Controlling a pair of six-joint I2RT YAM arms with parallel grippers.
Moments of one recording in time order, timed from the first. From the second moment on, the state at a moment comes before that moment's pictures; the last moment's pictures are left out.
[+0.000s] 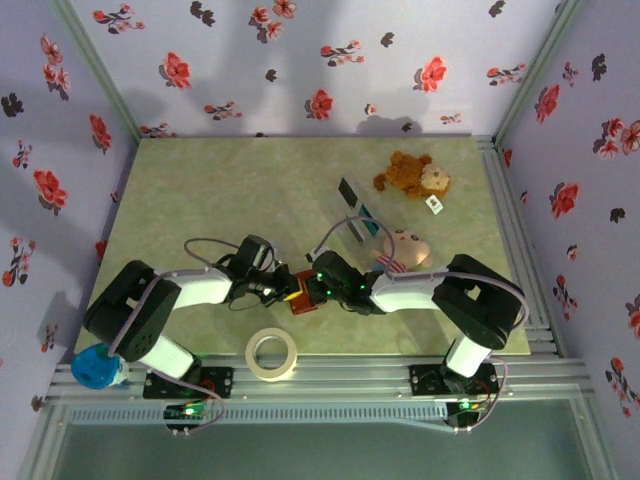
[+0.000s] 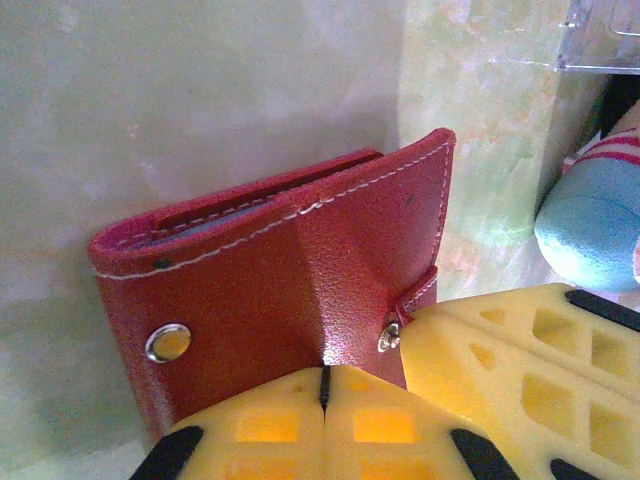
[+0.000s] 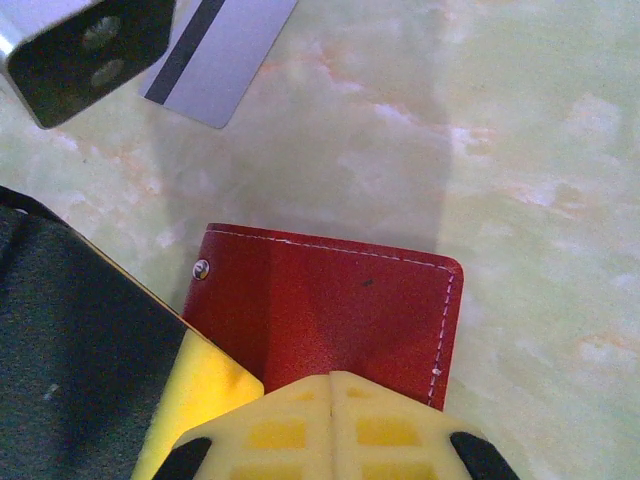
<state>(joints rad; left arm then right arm) -0.63 1.54 0.54 0.07 0.53 -1.02 1.01 1.67 0.73 0.15 0.05 0.51</state>
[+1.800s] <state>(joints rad) -0.62 1.54 0.49 0.17 0.53 -1.10 1.00 1.69 0.57 0.47 -0.05 0.47</state>
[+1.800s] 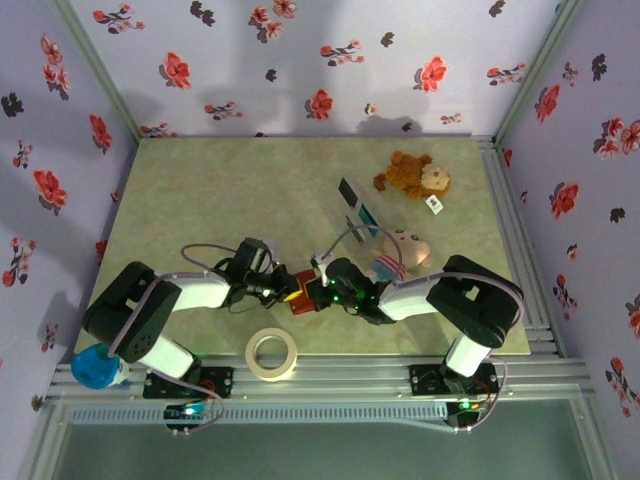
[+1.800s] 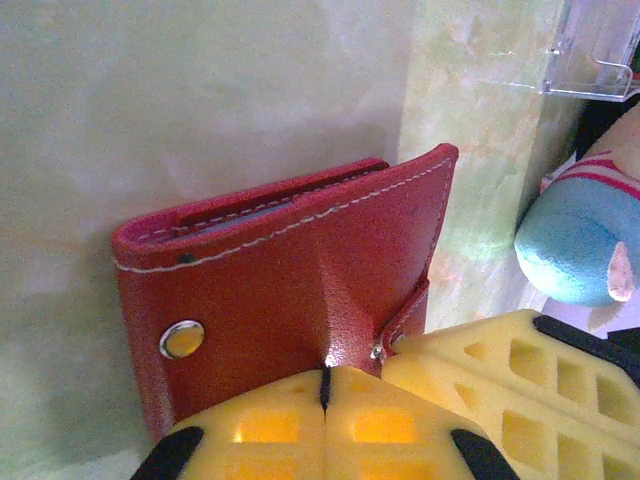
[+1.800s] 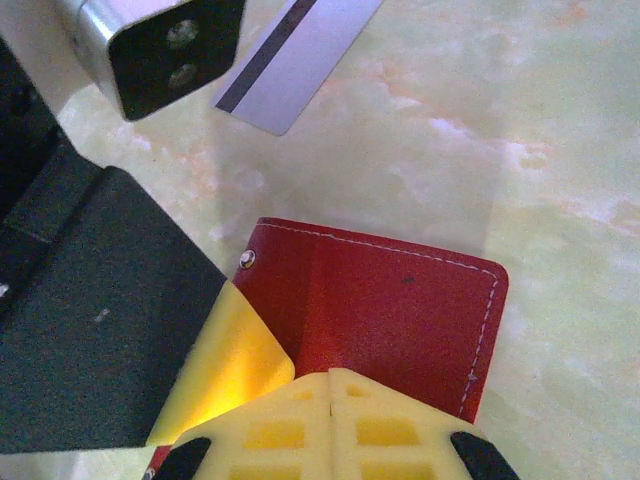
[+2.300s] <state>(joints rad) -0.61 1.54 0.49 0.17 0.54 -1.10 0.96 1.71 0.56 0.51 -0.12 0.59</state>
